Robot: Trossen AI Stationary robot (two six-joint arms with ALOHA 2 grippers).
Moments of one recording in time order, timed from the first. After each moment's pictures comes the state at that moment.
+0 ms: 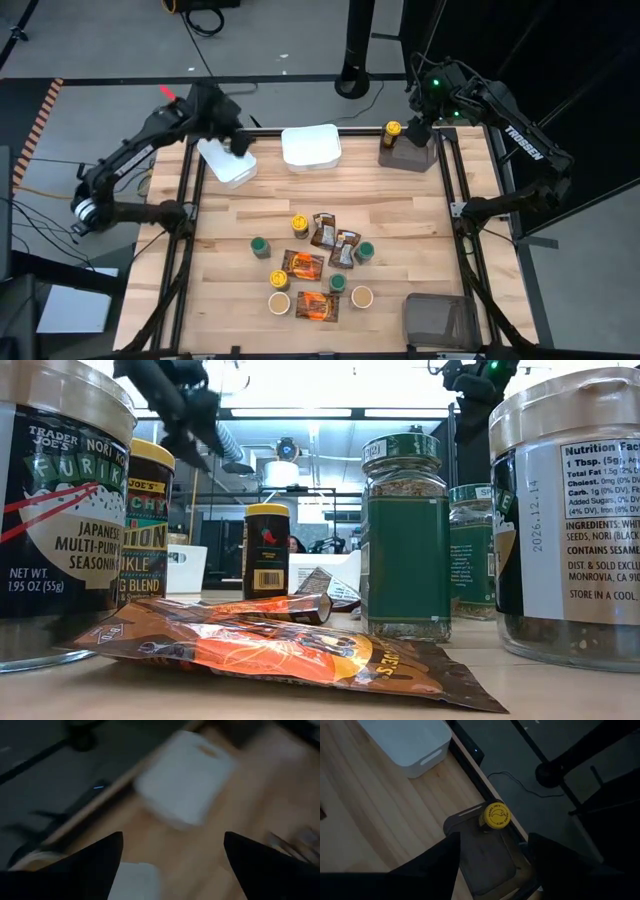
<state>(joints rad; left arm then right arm) 0.86 1.15 1.18 -0.83 0.22 0.03 -0.78 1.30 1.56 -1.20 0.08 -0.23</state>
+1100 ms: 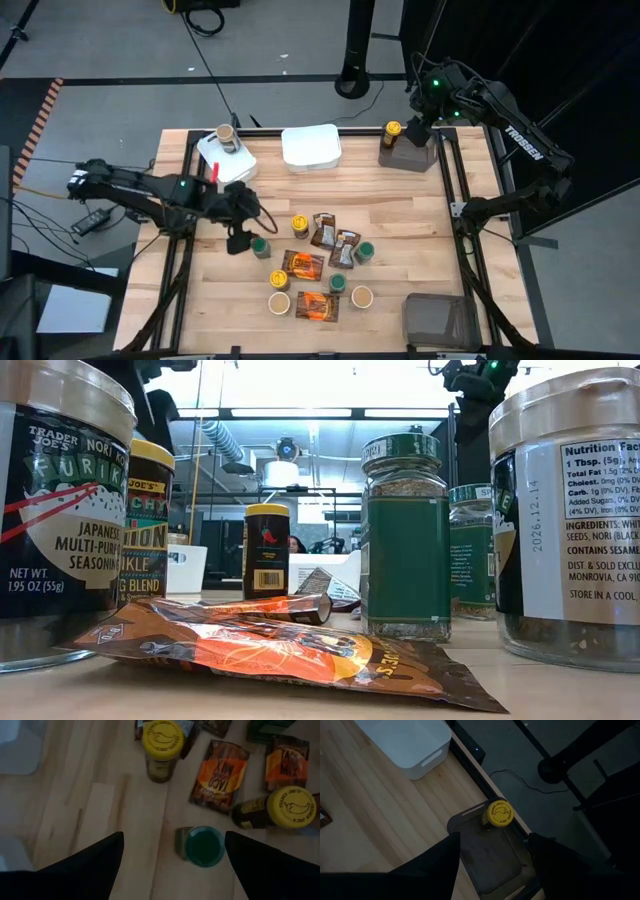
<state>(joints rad) -0.19 1.10 1.02 -0.96 -0.15 -0.34 -0.78 1.30 1.56 -1.21 0.07 -0.19</state>
